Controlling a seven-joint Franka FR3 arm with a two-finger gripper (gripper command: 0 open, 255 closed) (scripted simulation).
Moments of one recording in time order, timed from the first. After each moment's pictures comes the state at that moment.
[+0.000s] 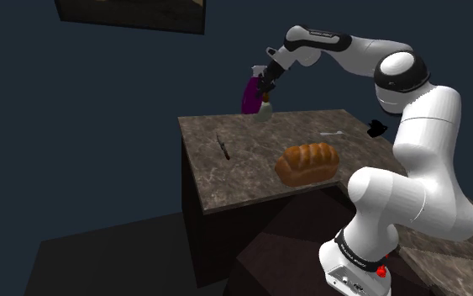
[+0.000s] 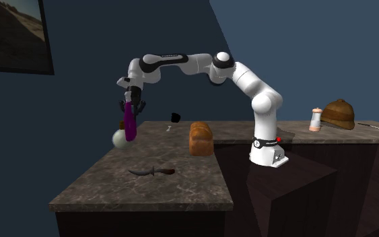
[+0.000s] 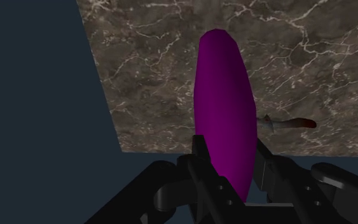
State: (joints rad) arm 1.94 -0.84 -2.15 -1.30 -0.13 1.87 -1.51
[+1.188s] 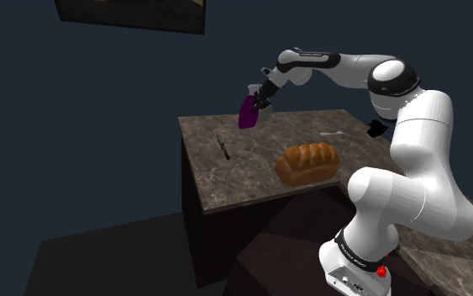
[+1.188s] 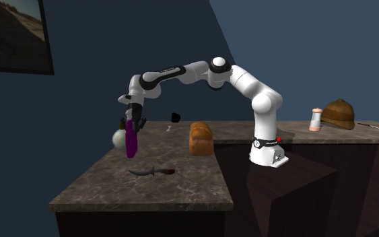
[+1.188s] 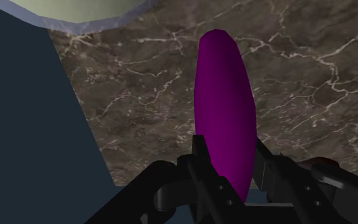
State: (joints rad) arm 1.95 -0.93 -2.20 -1.39 -0.17 2.02 -1.55
